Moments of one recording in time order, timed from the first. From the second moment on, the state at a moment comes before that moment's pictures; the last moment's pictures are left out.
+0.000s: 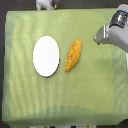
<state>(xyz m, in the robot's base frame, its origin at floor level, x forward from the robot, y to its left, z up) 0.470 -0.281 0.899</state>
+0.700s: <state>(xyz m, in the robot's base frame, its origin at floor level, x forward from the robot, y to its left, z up) 0.482 -0.252 0.901</state>
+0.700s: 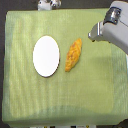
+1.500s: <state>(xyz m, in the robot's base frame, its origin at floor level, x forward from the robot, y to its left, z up) 0.497 -0.163 0.864</state>
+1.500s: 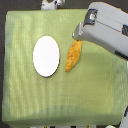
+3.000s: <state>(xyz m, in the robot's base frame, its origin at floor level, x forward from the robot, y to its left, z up) 0.509 -0.119 0.749</state>
